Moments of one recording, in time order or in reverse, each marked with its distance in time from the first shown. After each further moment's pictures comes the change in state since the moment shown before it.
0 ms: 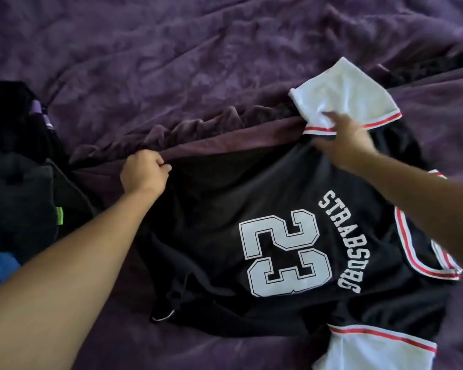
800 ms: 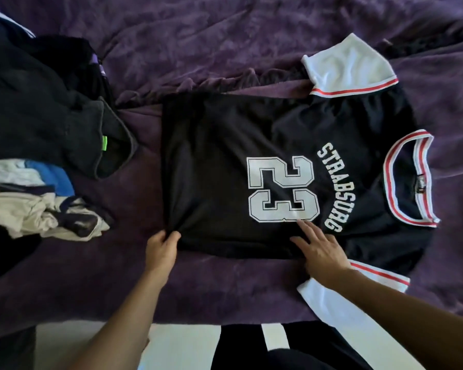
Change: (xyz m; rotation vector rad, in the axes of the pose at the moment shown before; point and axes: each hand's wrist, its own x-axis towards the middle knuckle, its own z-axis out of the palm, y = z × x) left_hand -0.291 -0.127 0.049 -0.702 -0.198 -0.540; right_hand -0.317 0.069 0.098 -0.583 -0.531 -0.346
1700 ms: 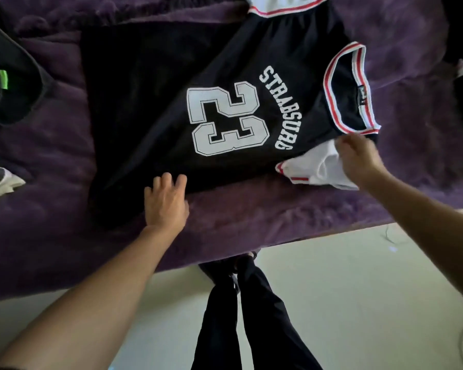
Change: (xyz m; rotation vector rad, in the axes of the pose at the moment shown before) left_hand -0.046 -0.052 0.099 1.078 0.089 0.916; right_hand -0.068 0.090 0.008 0.917 0.700 0.553
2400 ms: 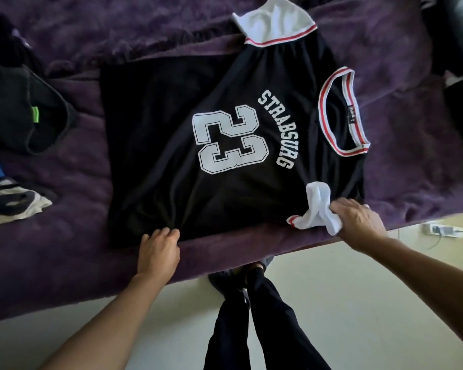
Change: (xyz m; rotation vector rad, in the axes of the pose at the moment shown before) left_hand -0.062 -0.039 0.017 0.032 -0.145 0.052; right_hand -0.082 0.064 -0.003 -0.746 -0.303 -0.282
